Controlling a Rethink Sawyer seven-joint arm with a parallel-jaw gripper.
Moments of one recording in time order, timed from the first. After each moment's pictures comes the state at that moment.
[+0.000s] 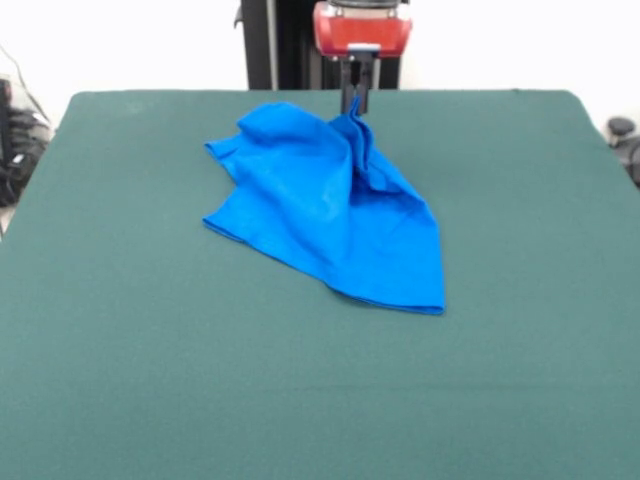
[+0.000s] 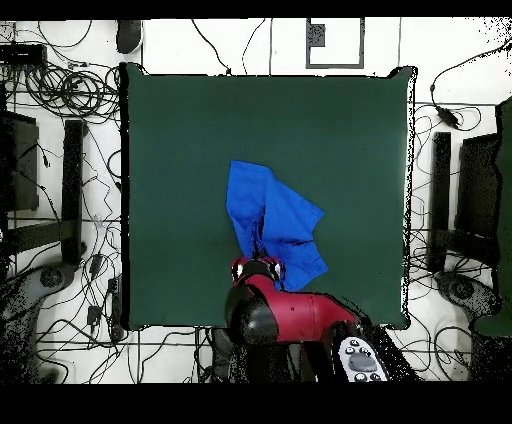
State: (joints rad) arm -0.27 -0.72 0.01 2.15 -0.33 -0.10 1.74
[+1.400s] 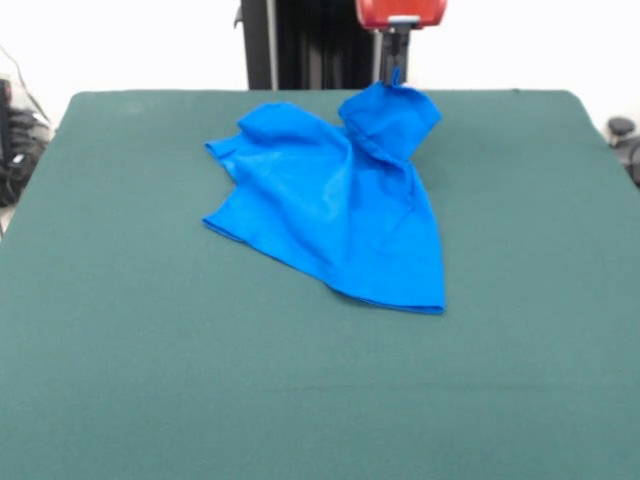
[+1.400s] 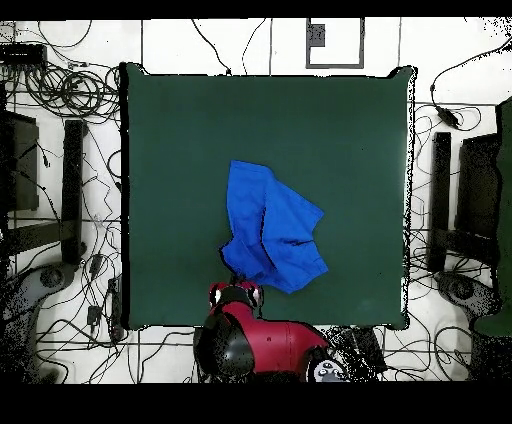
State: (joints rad) arm -0.20 -0.75 0.01 2.31 -0.25 -0.20 1.74
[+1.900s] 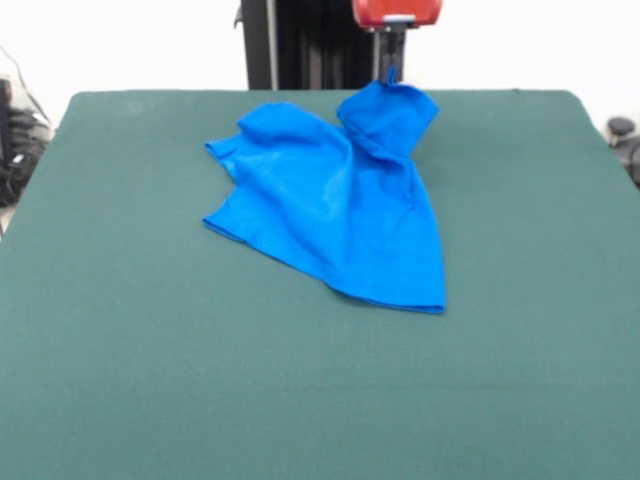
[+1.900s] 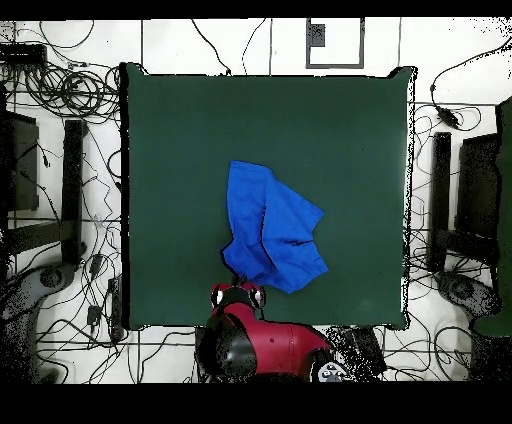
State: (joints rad) arm -0.22 -0.75 0.01 2.32 -0.23 -0.20 1.74
